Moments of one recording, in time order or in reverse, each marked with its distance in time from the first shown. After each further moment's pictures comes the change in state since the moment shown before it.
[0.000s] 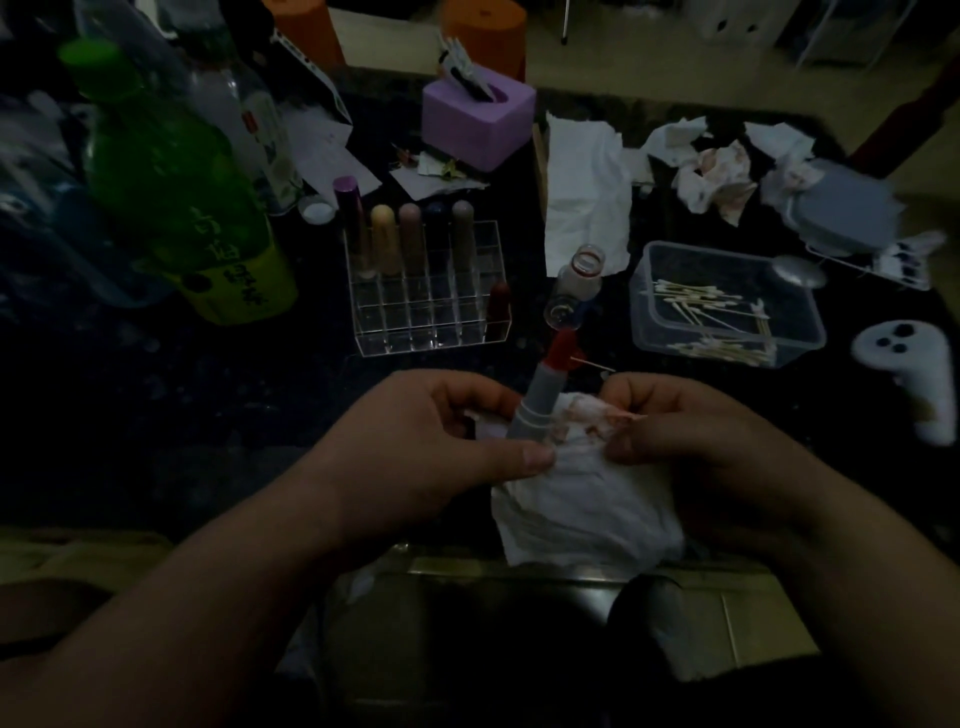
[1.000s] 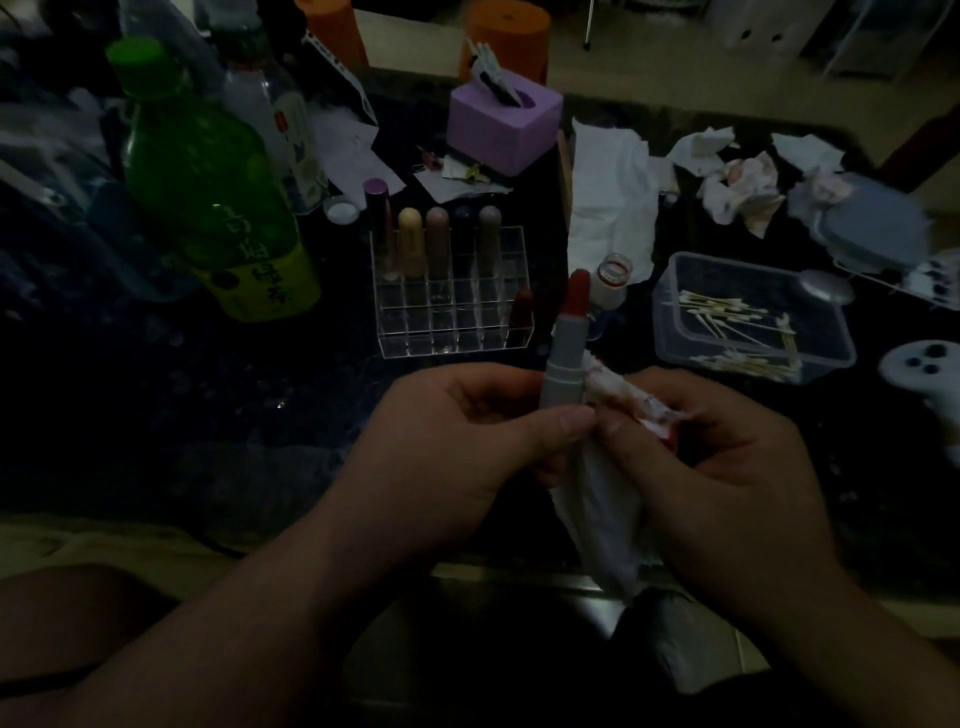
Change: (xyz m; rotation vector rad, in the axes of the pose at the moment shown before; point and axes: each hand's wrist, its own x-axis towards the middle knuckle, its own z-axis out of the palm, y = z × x) left_hand -0.002 0.003 0.016 -0.204 0.187 0.186; right_hand -0.009 0.013 0.054 -0.542 0.407 -0.673
